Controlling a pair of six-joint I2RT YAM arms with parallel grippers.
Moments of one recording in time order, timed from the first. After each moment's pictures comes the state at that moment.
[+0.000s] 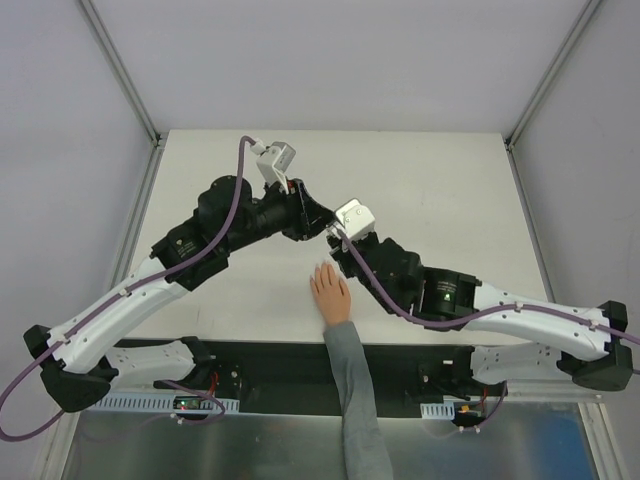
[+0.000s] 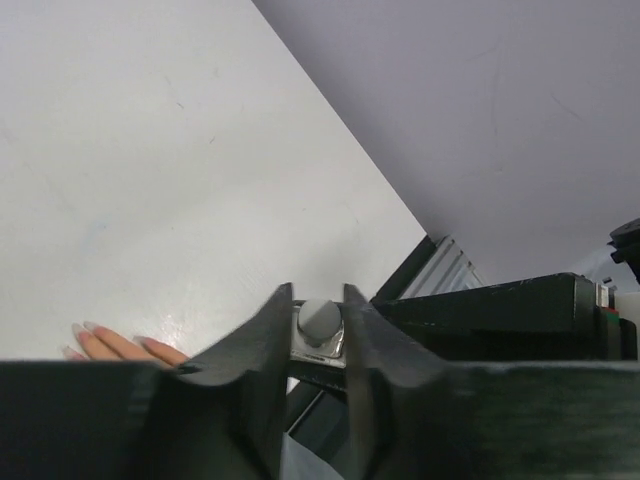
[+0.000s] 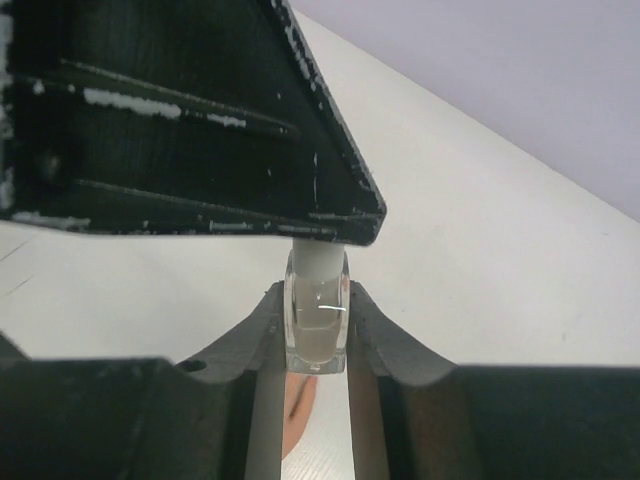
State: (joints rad) left arm -0.86 1.08 1.25 -0.35 0.10 -0.58; right arm 1.36 1.14 1.15 -0.26 0.79 -0.03
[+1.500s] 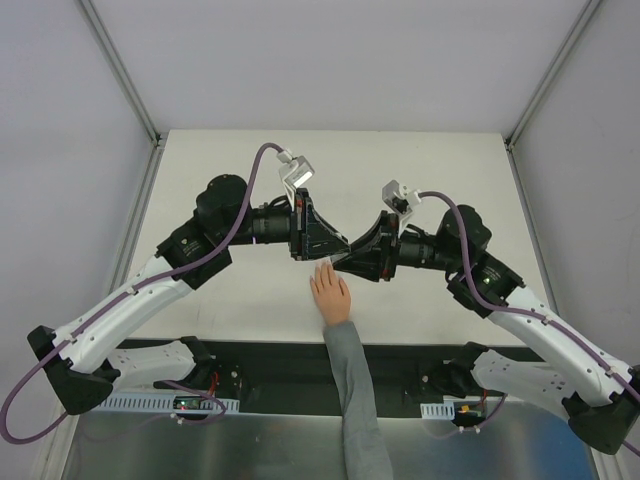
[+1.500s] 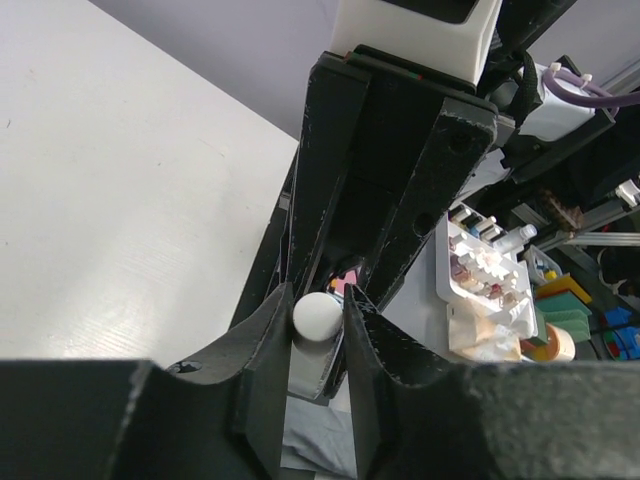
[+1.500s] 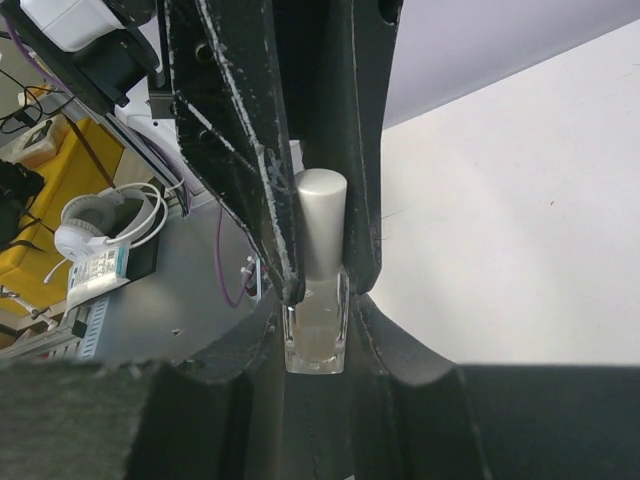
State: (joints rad) left arm -0.82 1.08 1.20 -0.21 0.63 -0.55; right arm 0.79 0.91 0.93 -0.04 -0.67 0.38
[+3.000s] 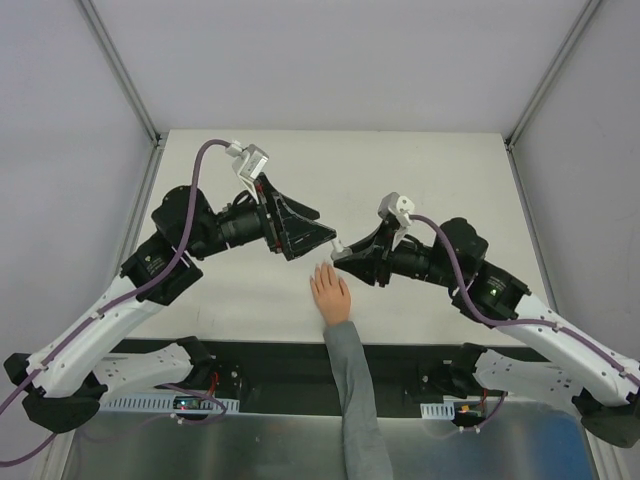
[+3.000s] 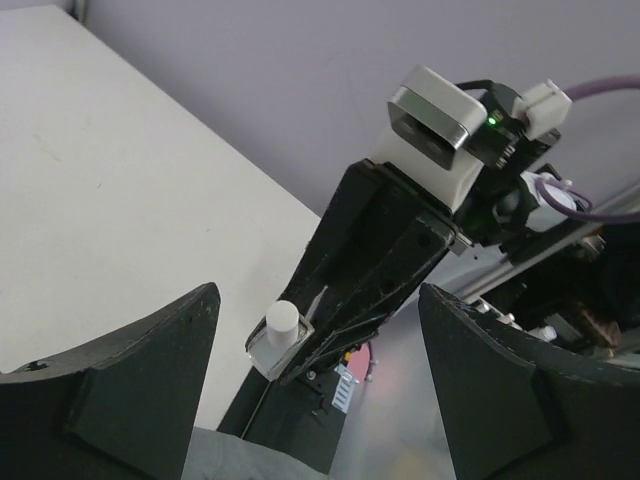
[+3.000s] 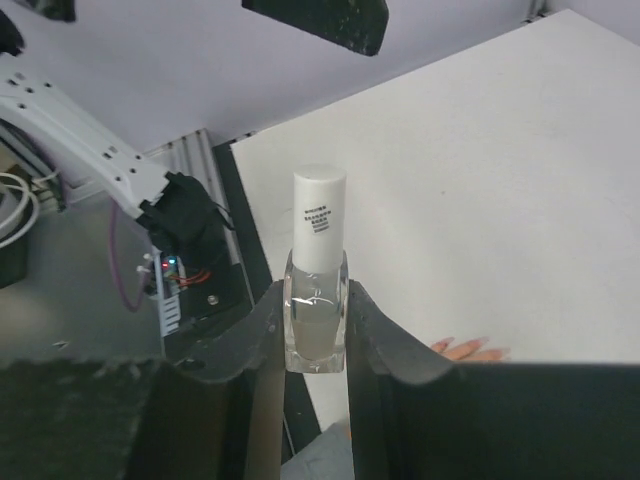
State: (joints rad) left arm -0.82 0.93 1.21 -0.25 0.35 -0.61; right arm 0.95 0.86 0.95 -0.18 -0.30 0.15
